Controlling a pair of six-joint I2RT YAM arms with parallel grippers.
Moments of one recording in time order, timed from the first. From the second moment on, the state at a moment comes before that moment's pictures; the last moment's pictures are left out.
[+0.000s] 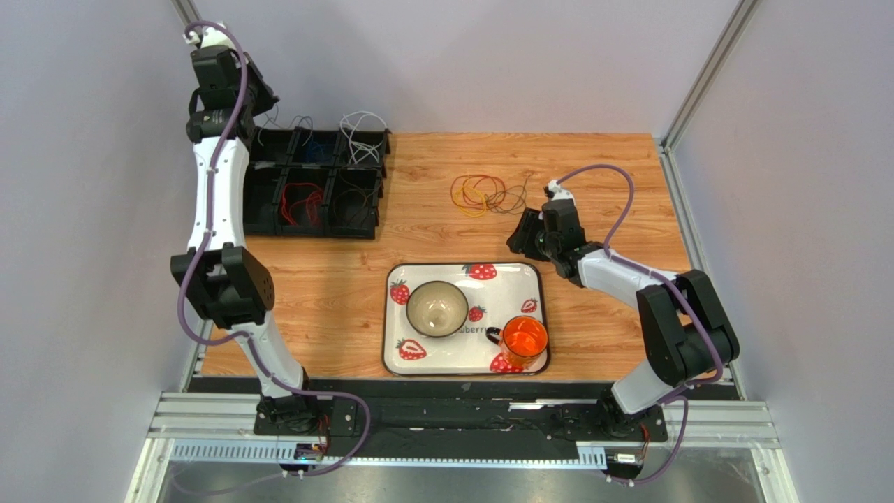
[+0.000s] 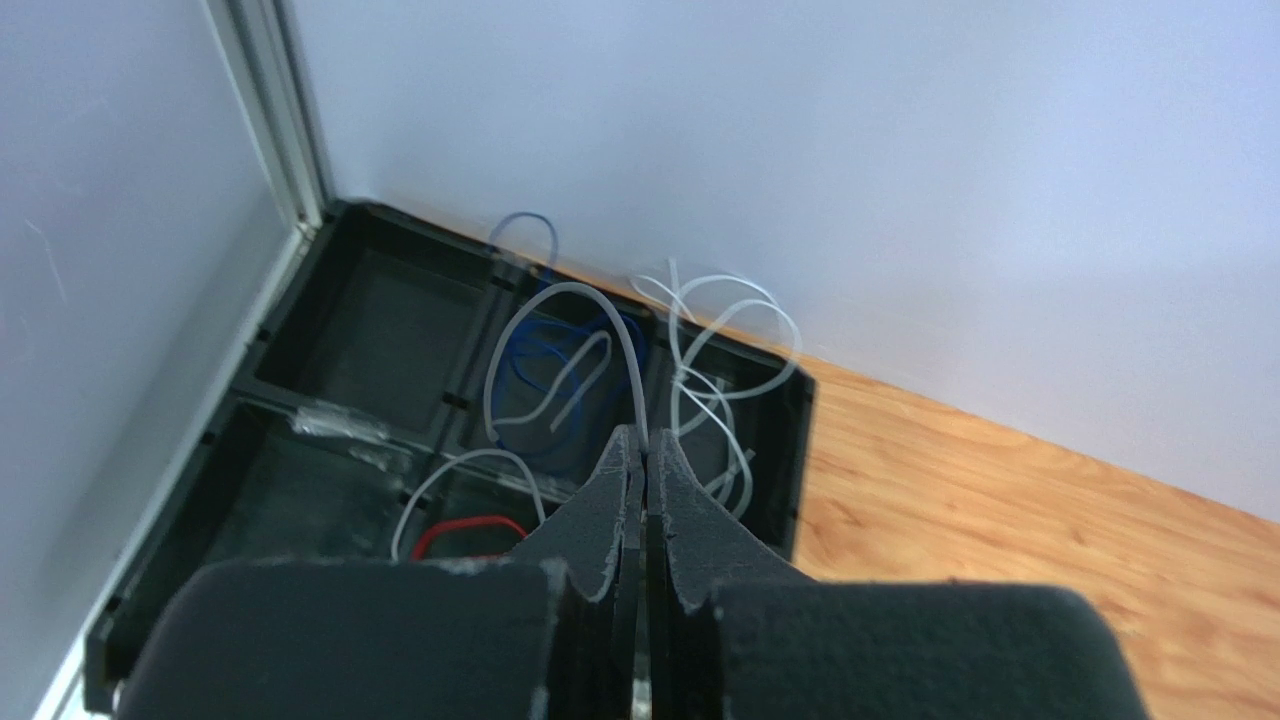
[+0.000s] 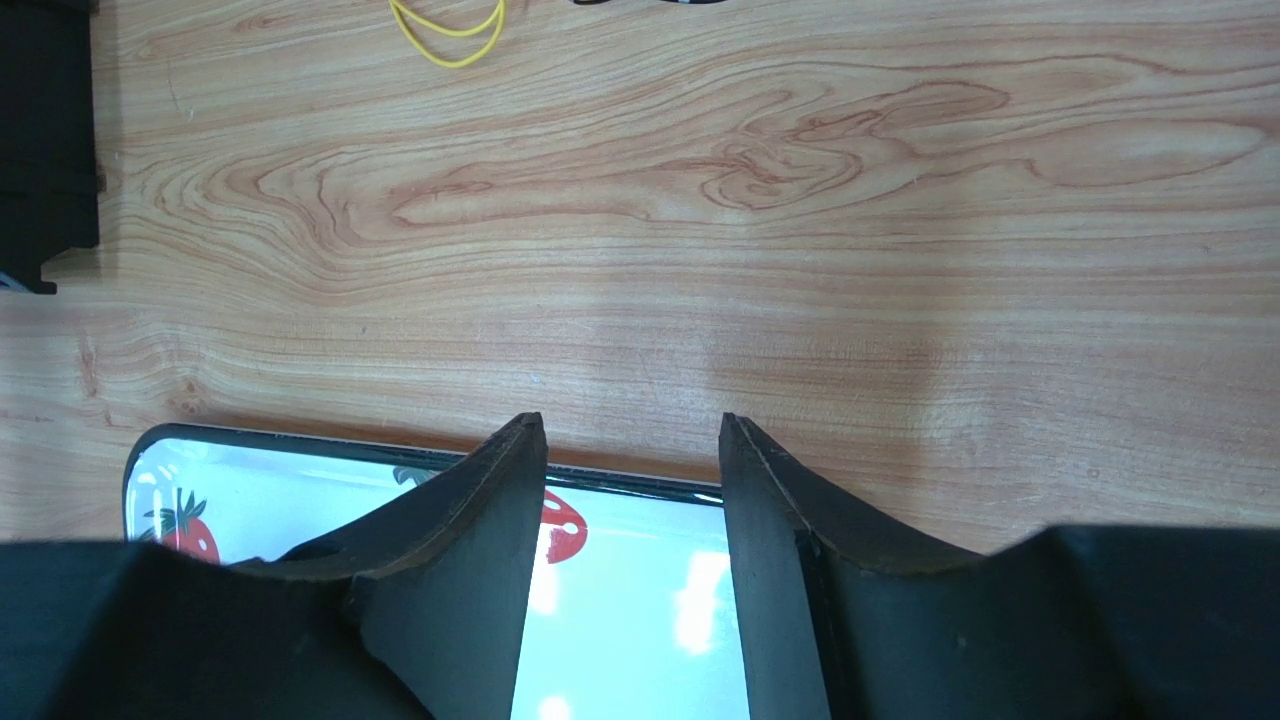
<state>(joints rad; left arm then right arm) 0.17 1.86 2.06 -0.48 0.06 -0.31 0.36 1.57 0.82 0.11 -0.02 0.56</state>
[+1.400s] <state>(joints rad) 0.19 2.34 2.26 -0.15 -0.17 -0.25 0.37 1.60 0.86 0.09 0.01 0.56</state>
